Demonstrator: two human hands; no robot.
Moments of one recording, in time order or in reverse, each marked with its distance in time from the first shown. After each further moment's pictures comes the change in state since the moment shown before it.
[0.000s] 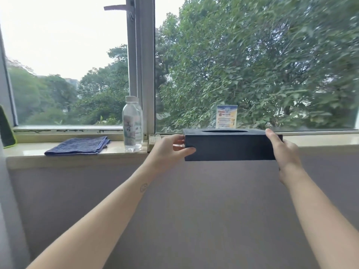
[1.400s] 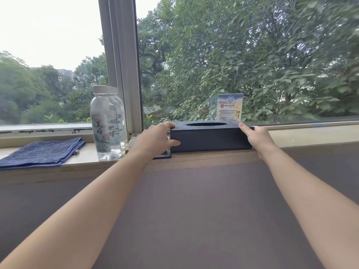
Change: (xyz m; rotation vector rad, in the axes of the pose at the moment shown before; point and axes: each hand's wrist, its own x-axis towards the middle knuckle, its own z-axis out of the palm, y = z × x) left_hand 0.124 -0.068 0.015 0.621 -0.040 -0.128; right_hand 0.162 0.083 0.082 -0.288 -0.169 -0.035
